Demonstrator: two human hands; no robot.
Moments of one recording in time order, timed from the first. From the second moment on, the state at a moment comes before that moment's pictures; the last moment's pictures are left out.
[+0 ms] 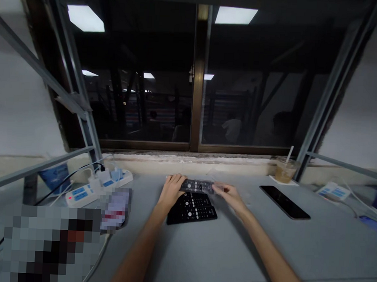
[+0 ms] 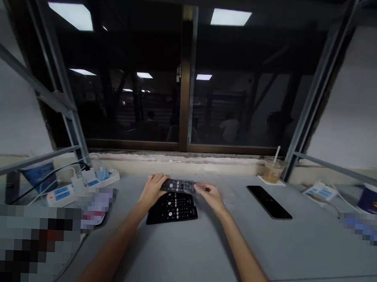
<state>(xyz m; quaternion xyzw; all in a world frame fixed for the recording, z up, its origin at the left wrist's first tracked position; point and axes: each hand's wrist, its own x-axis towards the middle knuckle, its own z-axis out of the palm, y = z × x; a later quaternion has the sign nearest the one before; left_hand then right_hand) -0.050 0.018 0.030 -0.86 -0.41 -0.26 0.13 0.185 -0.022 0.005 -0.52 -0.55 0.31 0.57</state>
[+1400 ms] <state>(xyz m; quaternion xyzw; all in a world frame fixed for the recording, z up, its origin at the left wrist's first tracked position) -0.039 -0.006 0.035 -0.84 -0.48 -0.15 -0.21 0.182 -0.044 0.019 -0.43 -0.66 0.50 0.36</state>
